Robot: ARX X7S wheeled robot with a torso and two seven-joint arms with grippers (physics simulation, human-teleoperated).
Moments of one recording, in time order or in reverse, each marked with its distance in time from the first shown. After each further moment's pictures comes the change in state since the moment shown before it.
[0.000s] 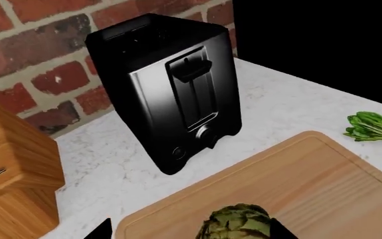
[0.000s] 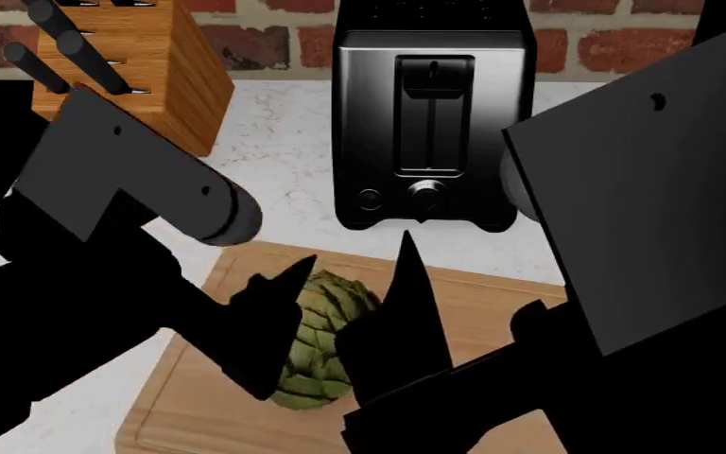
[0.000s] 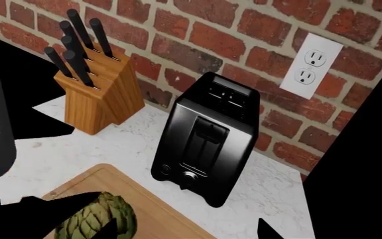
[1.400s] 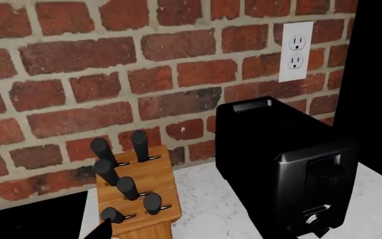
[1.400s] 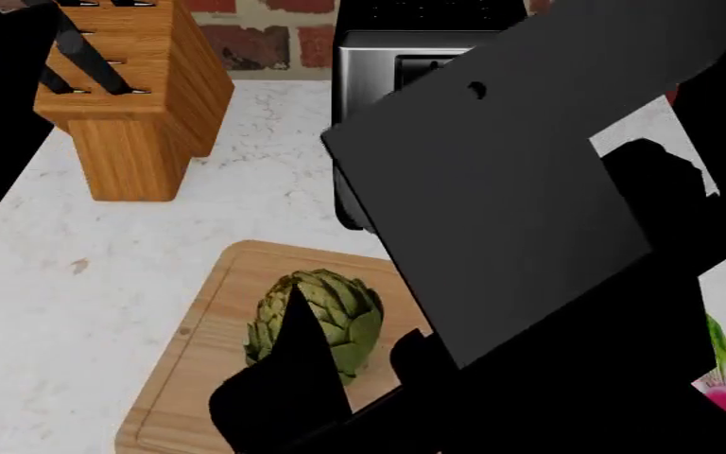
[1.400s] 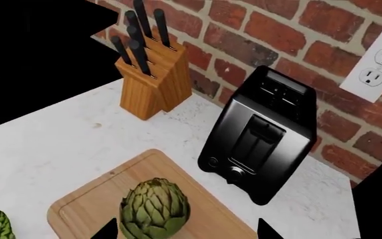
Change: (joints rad) left arm -0.196 -0.260 -0.188 -0.177 -0.027 0.046 0.099; right arm 0.154 -0.122 -0.125 0.045 0.179 -0.029 0.034
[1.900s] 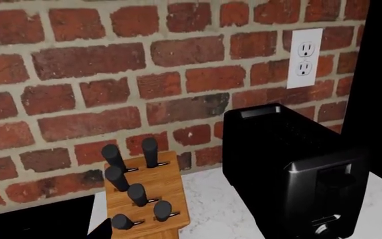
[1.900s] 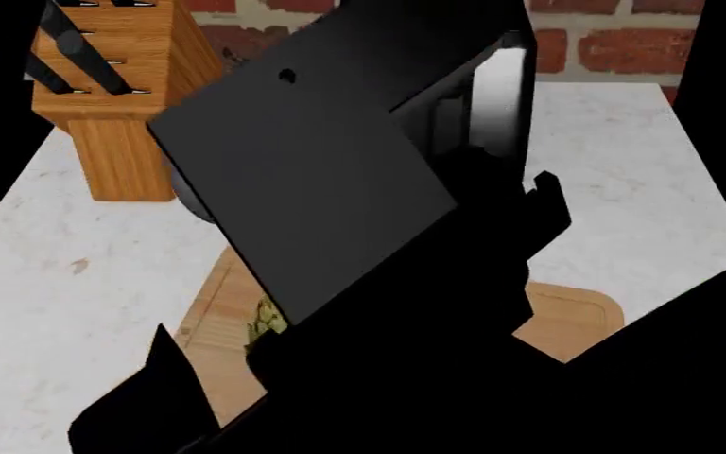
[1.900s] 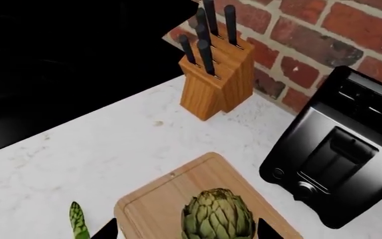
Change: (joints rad) left arm -0.019 -0.004 0.011 -0.025 0.035 0.014 0.023; right arm -0.031 -0.155 -0.024 0.099 -0.032 0.008 -0.129
